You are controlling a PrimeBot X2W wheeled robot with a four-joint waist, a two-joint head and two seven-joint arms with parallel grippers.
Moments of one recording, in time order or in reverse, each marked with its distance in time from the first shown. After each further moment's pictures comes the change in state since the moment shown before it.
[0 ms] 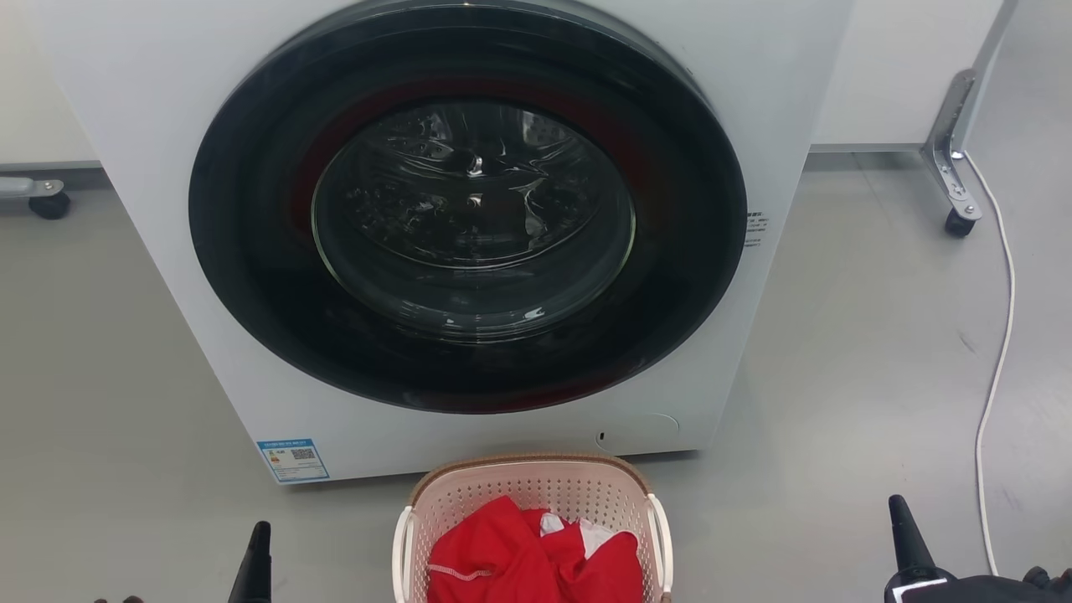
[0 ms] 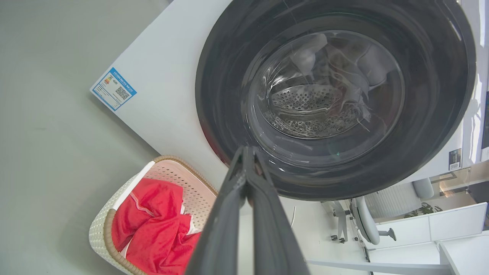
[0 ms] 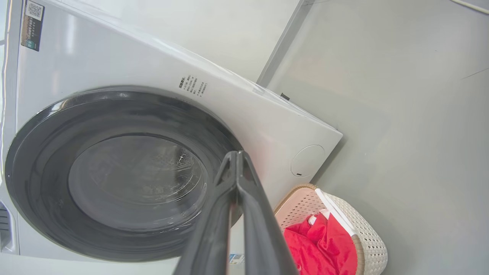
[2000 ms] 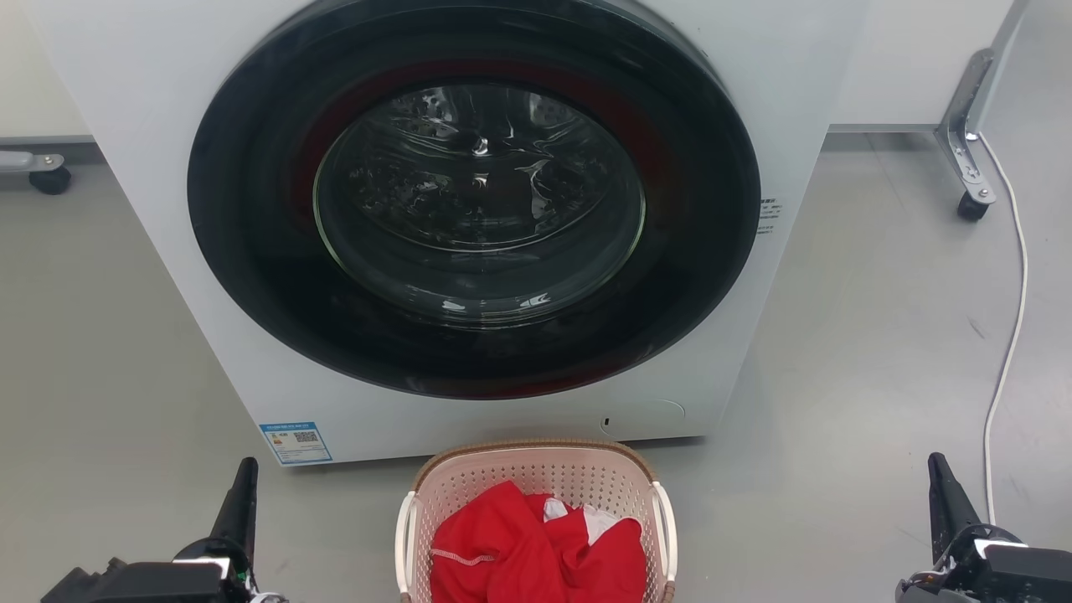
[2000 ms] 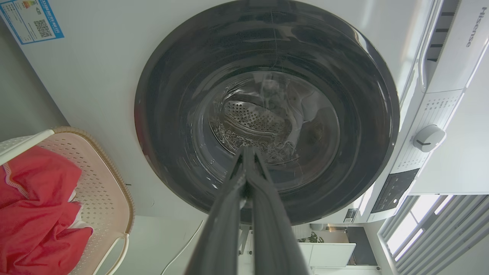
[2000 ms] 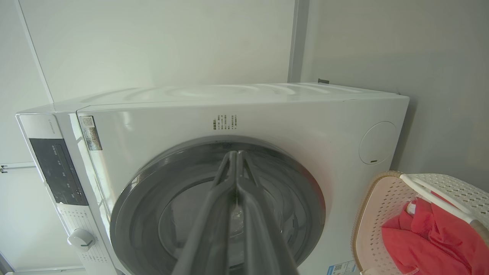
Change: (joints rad) left arm -0.146 -0.011 0.074 0.089 -0.462 -0.086 0.113; right arm -0.109 0.004 -0.133 0.077 0.448 0.084 0.113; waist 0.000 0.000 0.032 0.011
